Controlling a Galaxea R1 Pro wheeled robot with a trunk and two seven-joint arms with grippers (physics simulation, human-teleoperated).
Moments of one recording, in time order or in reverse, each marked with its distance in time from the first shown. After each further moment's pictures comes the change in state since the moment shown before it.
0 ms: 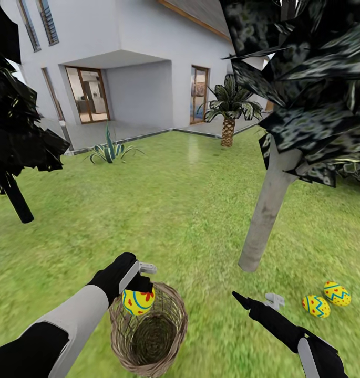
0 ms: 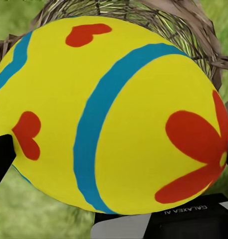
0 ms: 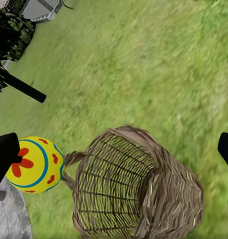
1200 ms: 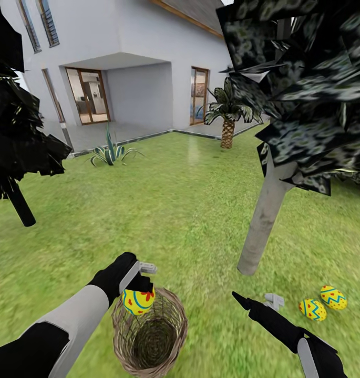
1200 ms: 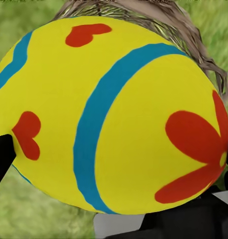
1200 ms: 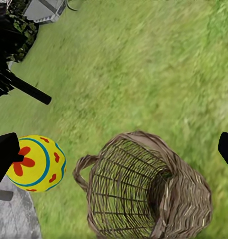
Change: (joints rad) left arm 0.000 -0.001 -0.003 -0.003 -0.001 -0.002 0.003; right arm 0.000 0.000 0.002 0.005 -0.003 -0.002 0.005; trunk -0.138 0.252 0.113
